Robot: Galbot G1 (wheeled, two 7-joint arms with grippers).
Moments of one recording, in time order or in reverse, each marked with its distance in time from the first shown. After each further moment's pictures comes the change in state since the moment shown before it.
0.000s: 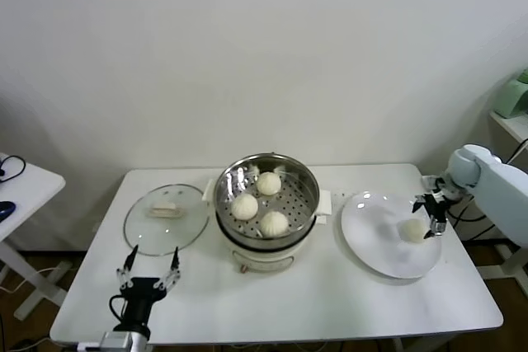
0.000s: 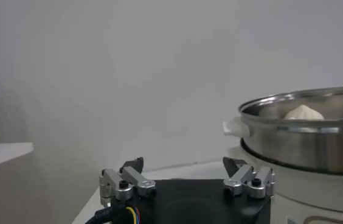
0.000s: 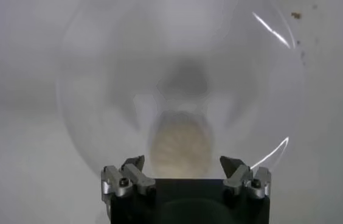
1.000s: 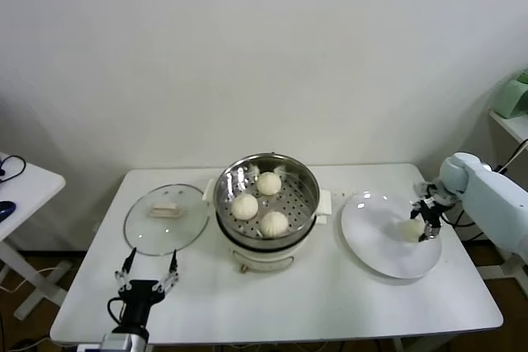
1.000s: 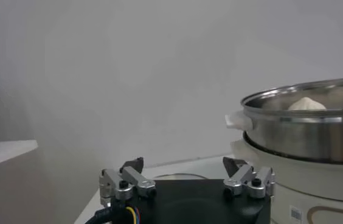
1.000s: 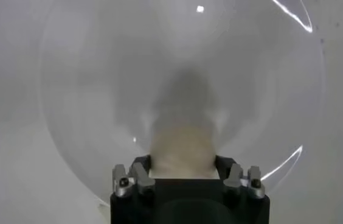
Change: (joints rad) left arm 0.005 -0.001 -0.006 0.009 0.014 -0.002 -0.002; right arm -0.047 0.073 0.063 -0.105 -0.064 0.013 0.012
